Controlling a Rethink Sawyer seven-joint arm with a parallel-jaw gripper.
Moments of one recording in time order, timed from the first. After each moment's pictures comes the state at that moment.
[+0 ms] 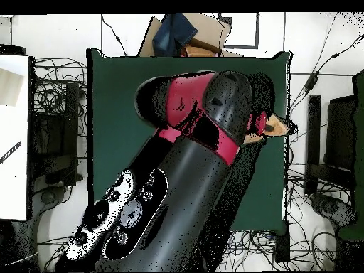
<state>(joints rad) 0.19 -0.43 -0.83 1.00 -0.26 1.12 1.74</state>
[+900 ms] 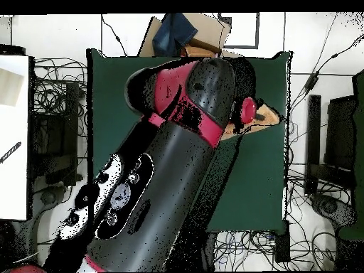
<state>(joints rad) 0.19 -0.38 -0.83 0.93 -0.24 1.14 1.74</state>
